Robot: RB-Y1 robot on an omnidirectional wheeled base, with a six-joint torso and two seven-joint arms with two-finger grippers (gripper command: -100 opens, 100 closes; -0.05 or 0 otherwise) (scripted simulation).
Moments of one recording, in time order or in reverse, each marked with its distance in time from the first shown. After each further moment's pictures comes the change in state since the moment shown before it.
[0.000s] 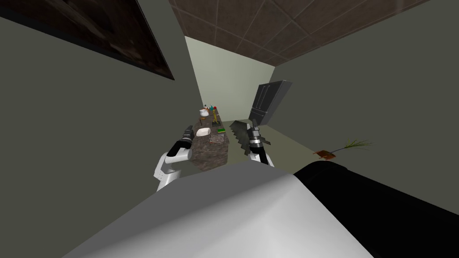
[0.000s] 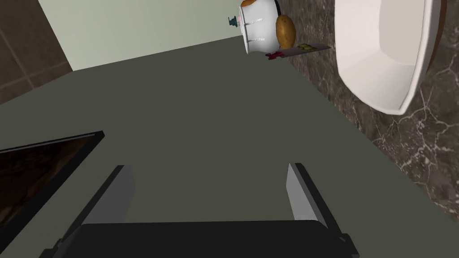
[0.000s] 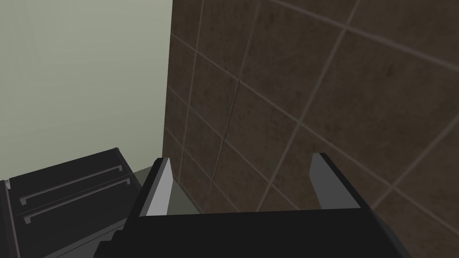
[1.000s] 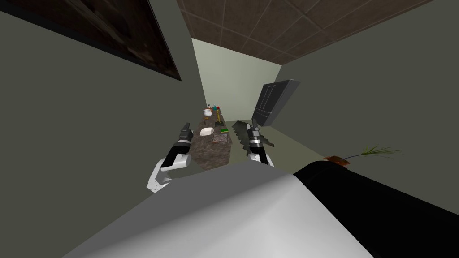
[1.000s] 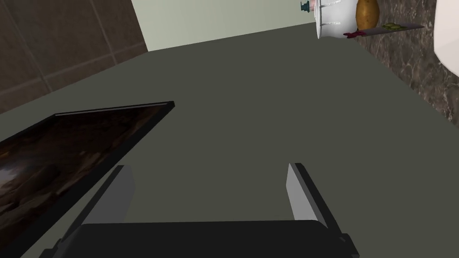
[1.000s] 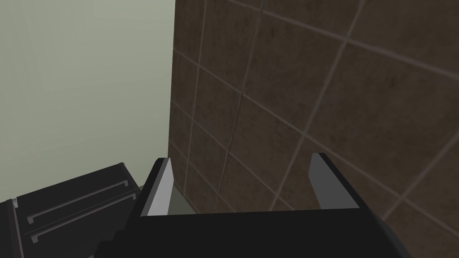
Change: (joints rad) left arm 0.129 0.008 -0.048 -0.113 -0.009 -0.266 0.020; right arm 0.000 0.000 0.000 0.000 0.000 0.000 0.000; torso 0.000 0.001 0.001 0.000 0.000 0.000
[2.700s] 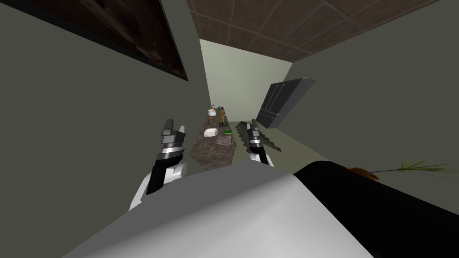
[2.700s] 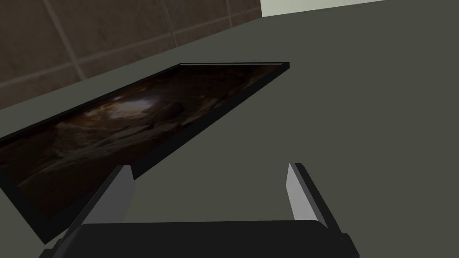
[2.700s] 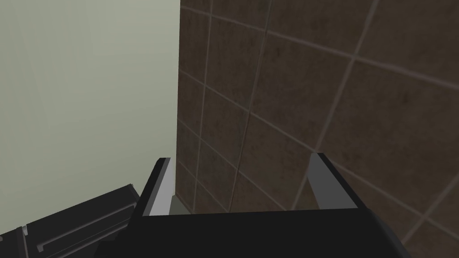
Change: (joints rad) left arm 0.197 -0.031 -0.008 -0.154 -0.027 -0.464 0.051; right arm 0.000 0.000 0.000 0.000 0.000 0.000 0.000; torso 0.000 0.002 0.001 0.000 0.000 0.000
